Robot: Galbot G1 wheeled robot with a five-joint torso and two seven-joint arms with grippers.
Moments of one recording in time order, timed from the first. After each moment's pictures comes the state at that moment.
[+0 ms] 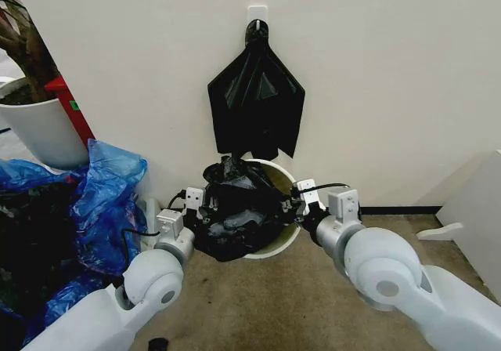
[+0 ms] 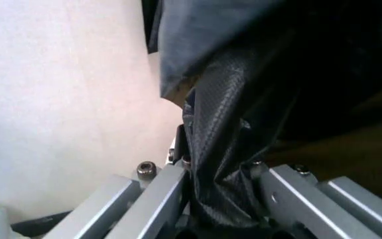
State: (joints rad) left arm 1.04 -0.83 0.01 -2.13 -0.74 0.25 -0.49; right arm -0.77 0.77 -0.10 2.40 1.32 -0.64 0.83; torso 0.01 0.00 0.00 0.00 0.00
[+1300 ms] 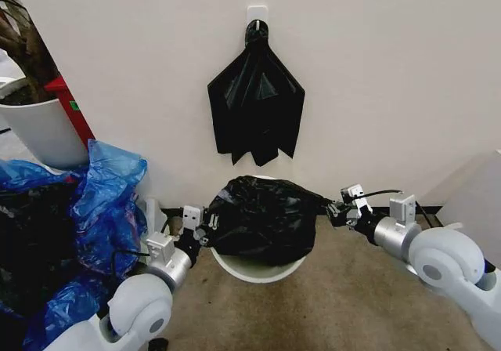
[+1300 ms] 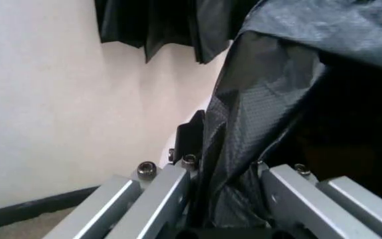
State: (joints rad) left arm 1.26 -0.82 -0.11 -2.24 -0.72 0.16 -0.32; right arm -1.20 0.58 0.36 2.12 0.97 -0.45 -0.07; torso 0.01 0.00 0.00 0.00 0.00
